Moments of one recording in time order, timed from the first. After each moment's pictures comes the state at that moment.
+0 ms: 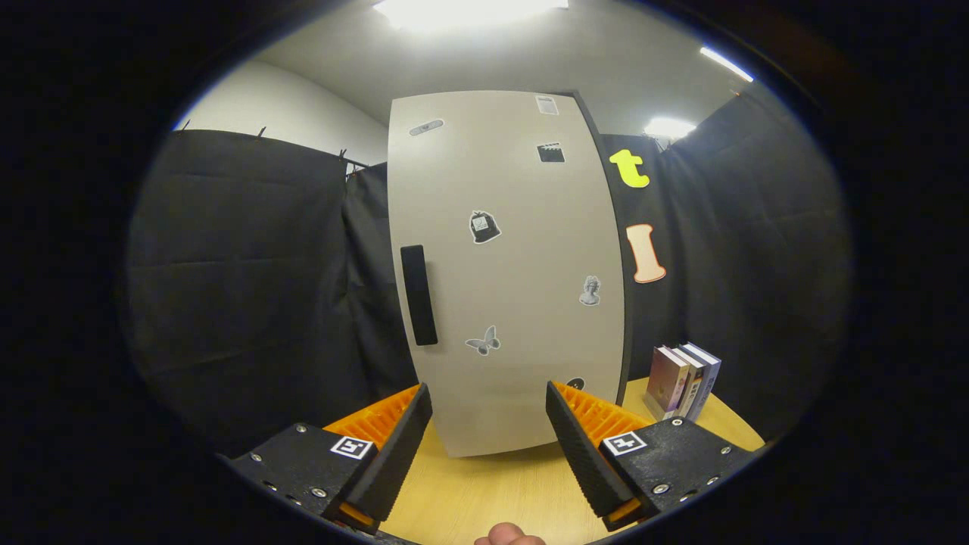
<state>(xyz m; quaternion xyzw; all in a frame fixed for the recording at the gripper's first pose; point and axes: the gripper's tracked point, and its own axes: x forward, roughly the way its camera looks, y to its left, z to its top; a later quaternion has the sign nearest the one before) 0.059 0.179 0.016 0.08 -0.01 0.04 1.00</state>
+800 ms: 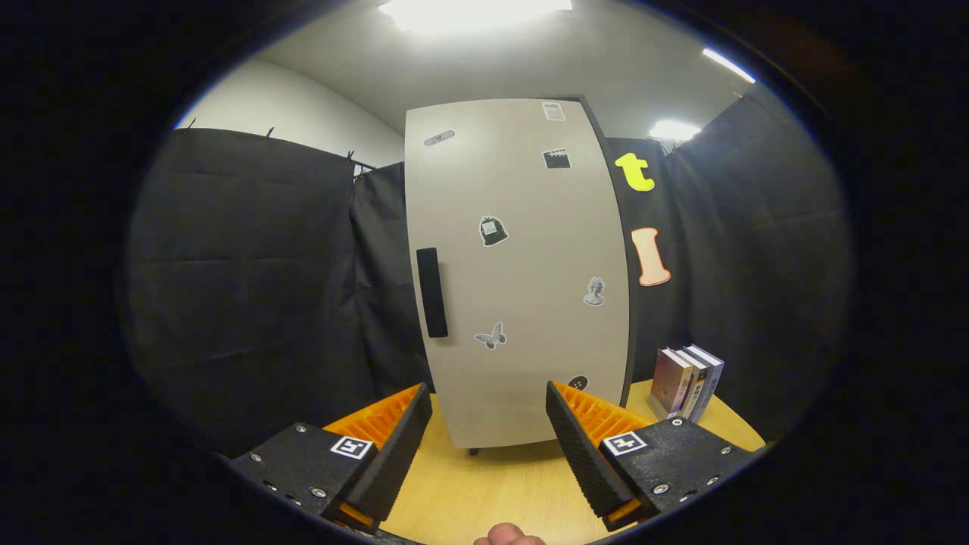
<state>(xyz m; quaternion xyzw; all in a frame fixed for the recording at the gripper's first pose) 0.048 0.184 0.010 0.08 -0.01 0.05 1.00</state>
